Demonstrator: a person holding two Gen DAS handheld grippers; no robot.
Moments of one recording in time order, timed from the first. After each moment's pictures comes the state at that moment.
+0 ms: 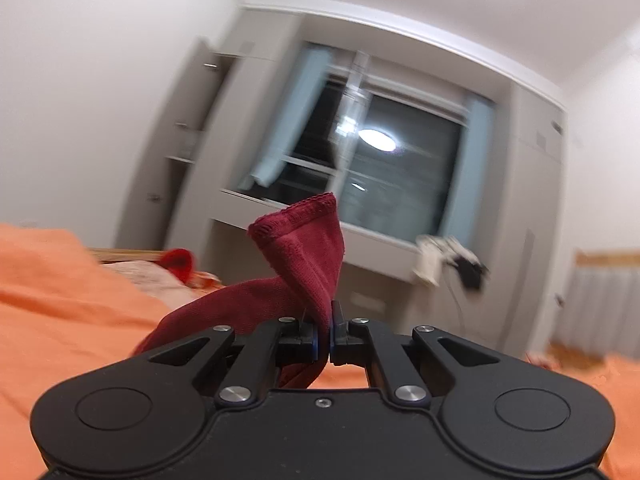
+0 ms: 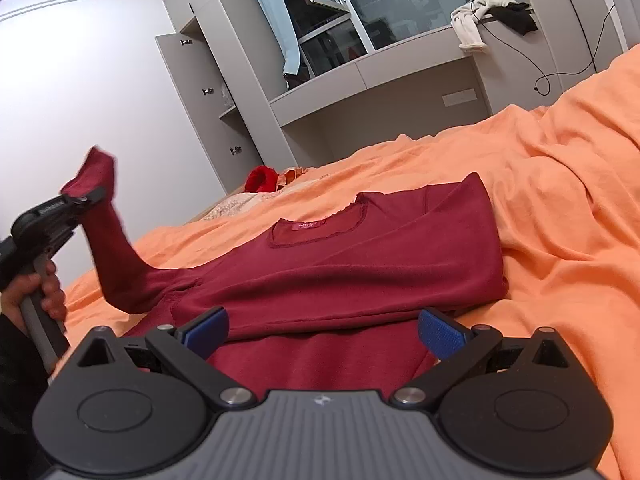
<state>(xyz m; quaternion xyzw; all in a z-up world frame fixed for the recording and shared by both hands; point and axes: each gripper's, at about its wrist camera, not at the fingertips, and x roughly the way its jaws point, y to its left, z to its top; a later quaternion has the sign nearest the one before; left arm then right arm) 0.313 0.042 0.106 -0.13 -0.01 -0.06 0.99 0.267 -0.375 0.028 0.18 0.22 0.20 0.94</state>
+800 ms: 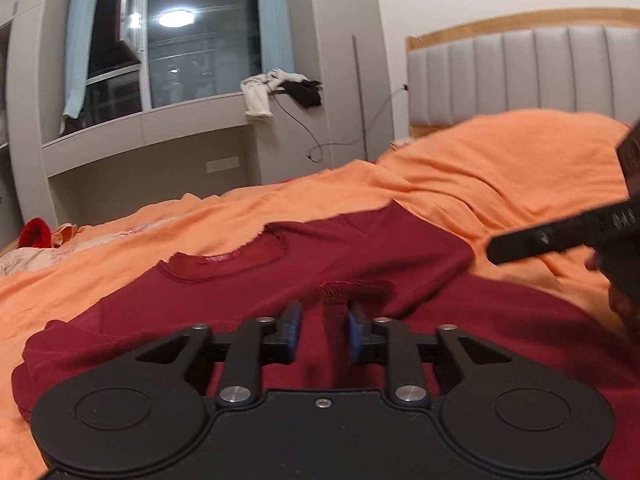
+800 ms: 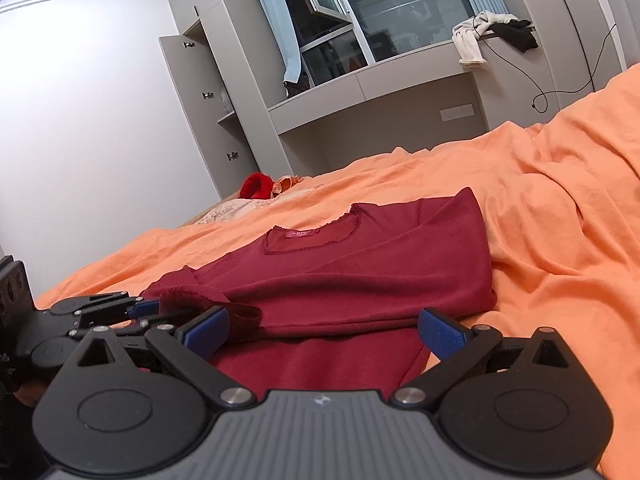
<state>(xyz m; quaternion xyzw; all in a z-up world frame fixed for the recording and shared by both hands) 0.308 -0.085 -0.014 0.12 0.17 -0.28 0.94 0.260 -0.375 0.031 0.16 0.21 0.19 0.95</state>
